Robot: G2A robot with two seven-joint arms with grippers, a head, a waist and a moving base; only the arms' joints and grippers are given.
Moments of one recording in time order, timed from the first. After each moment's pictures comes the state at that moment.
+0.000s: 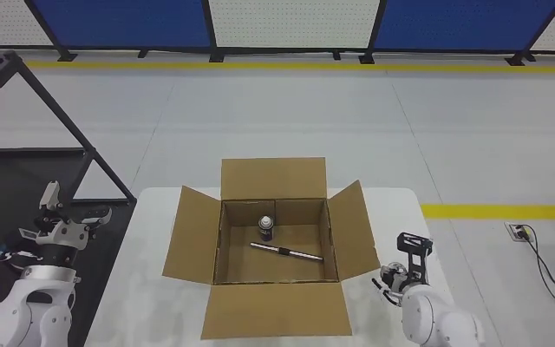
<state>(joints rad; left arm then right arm) 1.21 -1.16 -1.90 -1.73 -0.62 0.10 -0.22 -1.18 -1.47 1.51 -1.86 -1.54 0.42 1.14</state>
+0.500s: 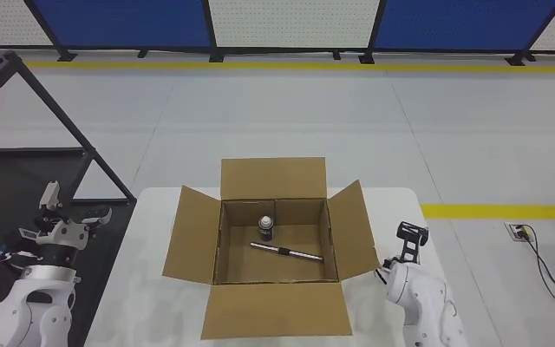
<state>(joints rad) 1.21 -1.16 -1.90 -1.73 -0.62 0.10 -0.22 -1.00 -1.49 1.48 -1.56 -1.63 0.55 1.15</state>
